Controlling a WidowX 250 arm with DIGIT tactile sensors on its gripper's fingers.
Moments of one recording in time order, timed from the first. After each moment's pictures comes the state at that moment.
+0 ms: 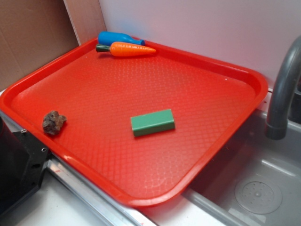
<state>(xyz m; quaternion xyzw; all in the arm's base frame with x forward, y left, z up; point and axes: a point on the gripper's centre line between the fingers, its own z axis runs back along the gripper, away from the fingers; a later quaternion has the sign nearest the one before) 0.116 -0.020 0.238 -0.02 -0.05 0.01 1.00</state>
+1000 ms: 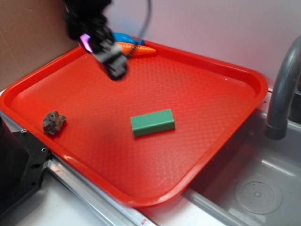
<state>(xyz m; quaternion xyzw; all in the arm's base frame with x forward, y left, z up) 0.193 -0.085 0.112 0.00 -0.08 -0.14 0.99</state>
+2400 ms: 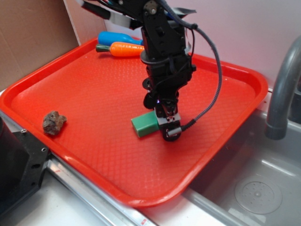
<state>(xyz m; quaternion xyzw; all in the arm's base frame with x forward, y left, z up) 0.227 -0.114 0.020 0.01 -0.01 -0.26 0.96</state>
